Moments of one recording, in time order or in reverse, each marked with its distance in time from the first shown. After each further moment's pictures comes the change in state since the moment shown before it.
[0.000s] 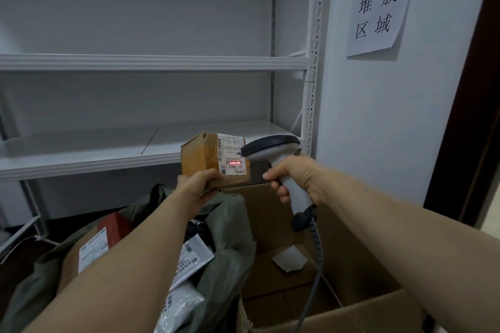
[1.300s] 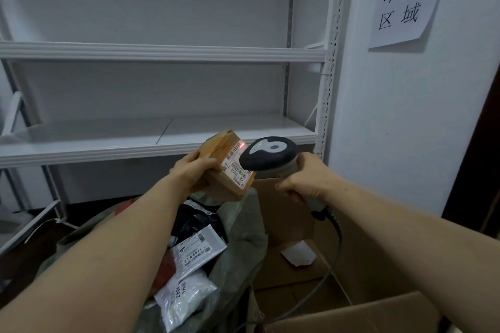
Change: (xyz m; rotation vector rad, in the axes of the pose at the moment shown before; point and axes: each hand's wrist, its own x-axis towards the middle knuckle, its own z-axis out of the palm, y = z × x) left_hand -0.016 0.029 -0.030 0.409 0.061 0.101; right_hand 0.012 0.017 0.009 -0.514 0.043 -0.382
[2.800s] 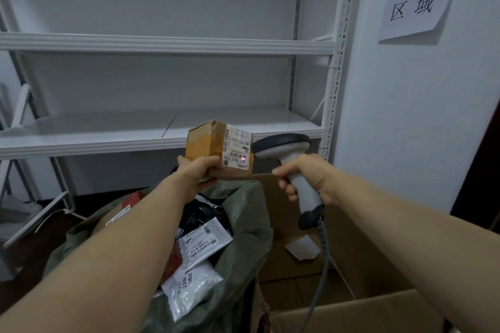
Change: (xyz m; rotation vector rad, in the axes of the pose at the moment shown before) left_hand -0.011 -0.006 0.003 -0.214 0.028 -0.064; right_hand 0.002 -0.005 0.013 0.512 -0.086 0.296
